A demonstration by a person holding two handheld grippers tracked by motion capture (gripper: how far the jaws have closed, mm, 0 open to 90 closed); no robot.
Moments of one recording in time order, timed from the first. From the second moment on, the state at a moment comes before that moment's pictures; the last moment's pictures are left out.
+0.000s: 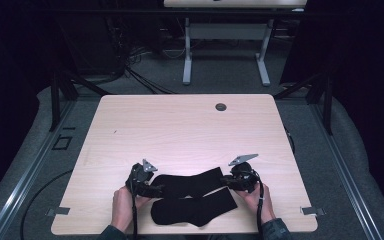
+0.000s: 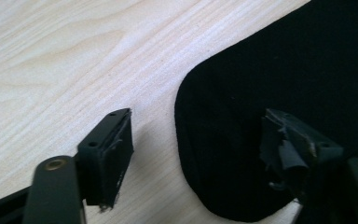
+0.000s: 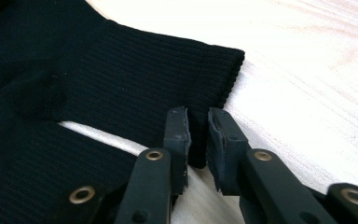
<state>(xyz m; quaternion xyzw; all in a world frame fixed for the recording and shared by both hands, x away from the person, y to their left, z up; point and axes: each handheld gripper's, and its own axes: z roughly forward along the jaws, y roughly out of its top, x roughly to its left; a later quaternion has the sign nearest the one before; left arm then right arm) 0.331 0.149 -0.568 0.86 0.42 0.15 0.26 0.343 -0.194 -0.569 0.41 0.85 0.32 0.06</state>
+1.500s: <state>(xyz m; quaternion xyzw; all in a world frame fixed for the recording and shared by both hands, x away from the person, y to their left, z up) 0.282 0.275 -0.592 0.76 0.53 0.22 0.31 0.276 -0.311 -0.573 0.48 0.78 0.33 0.21</state>
